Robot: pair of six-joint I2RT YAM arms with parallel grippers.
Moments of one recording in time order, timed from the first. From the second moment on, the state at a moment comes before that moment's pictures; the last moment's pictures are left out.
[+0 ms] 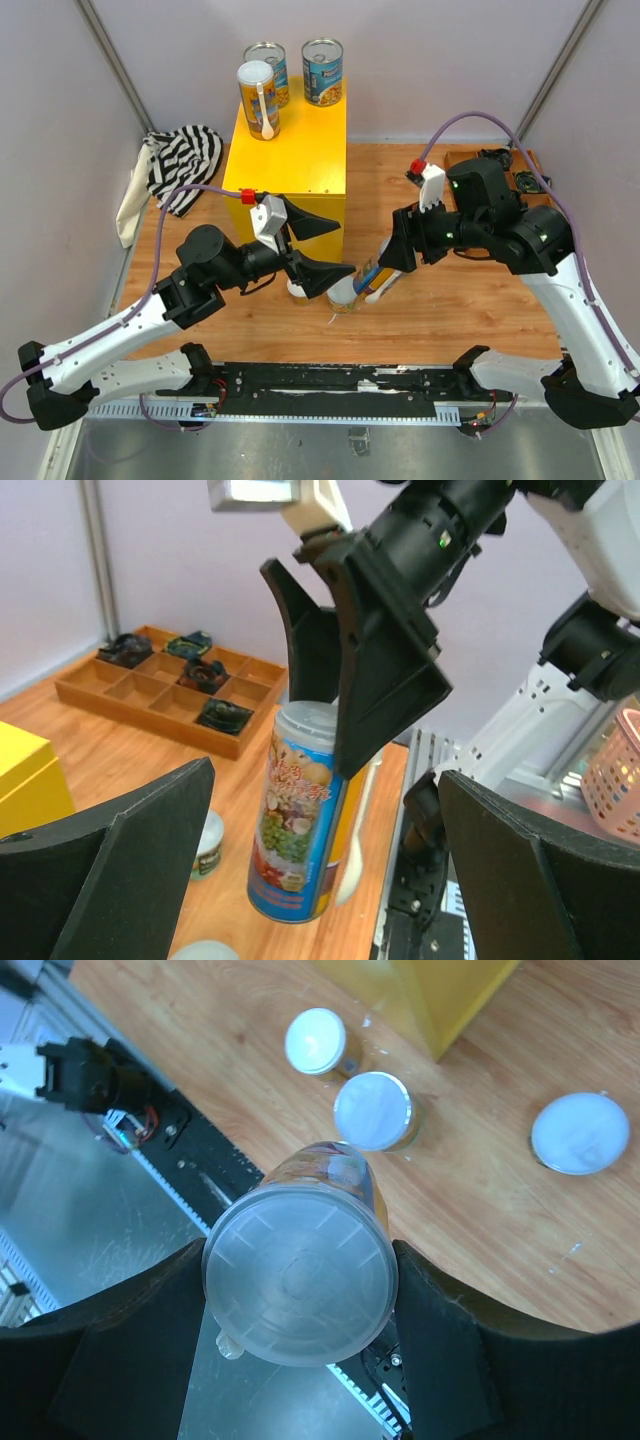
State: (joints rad) left arm -0.99 0.89 0.94 0.18 0.23 -0.24; right arm 0.62 1.14 1.62 -1.22 -0.31 0.24
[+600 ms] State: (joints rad) left arm -0.99 0.95 0.94 0.19 0.47 -0.18; right arm 0.76 1.19 1.83 -1.34 -0.43 0.19
